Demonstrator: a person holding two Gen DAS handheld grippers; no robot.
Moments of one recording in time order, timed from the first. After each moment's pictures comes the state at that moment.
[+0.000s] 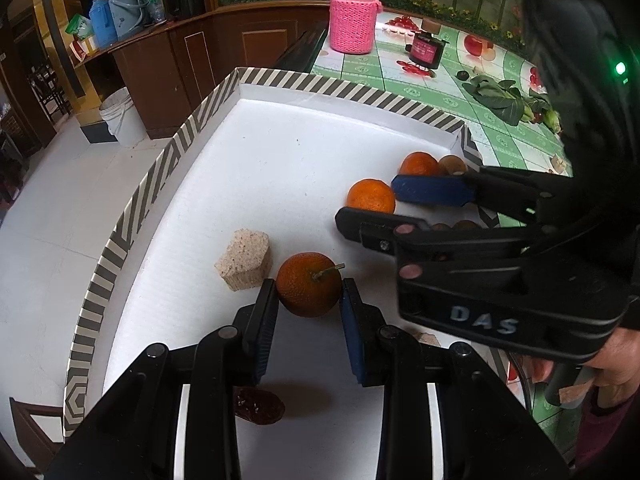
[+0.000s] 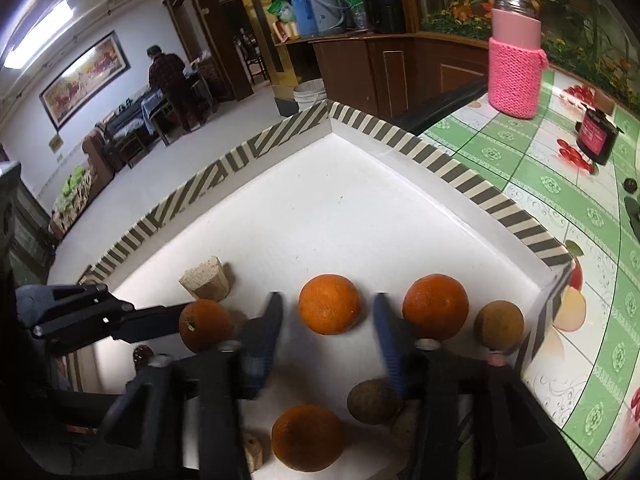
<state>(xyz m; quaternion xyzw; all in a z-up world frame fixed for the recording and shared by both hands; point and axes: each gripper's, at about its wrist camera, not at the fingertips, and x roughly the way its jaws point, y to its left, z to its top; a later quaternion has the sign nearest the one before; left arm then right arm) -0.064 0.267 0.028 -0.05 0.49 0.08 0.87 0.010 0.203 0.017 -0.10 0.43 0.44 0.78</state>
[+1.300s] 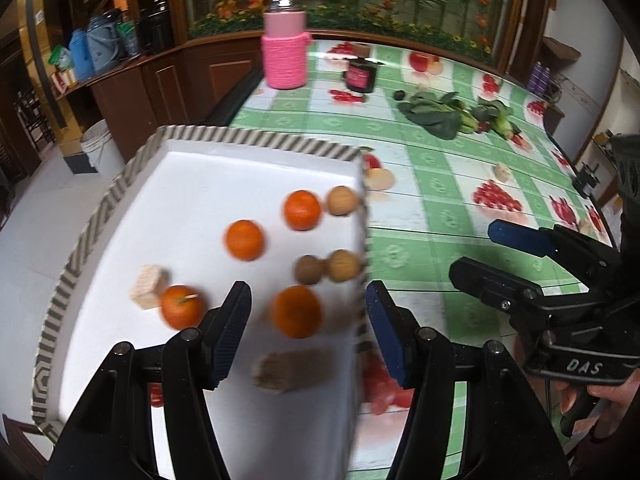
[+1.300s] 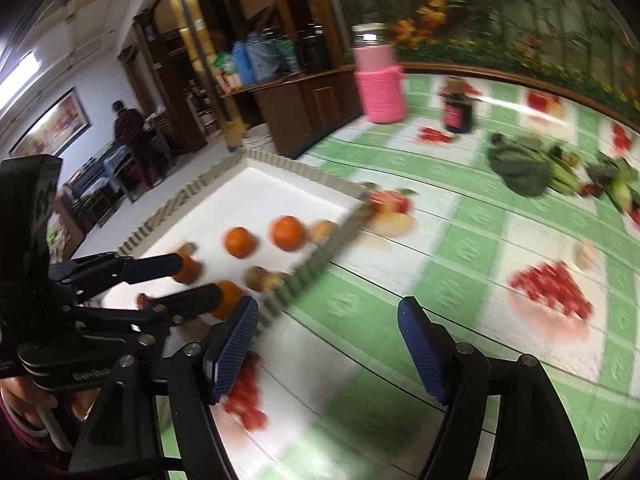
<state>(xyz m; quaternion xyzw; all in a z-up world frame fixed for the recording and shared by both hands) -0.058 0.186 0.059 -0.03 0.45 0.04 0.89 -0.017 0.031 0.050 -0.04 0.40 0.34 0.85</state>
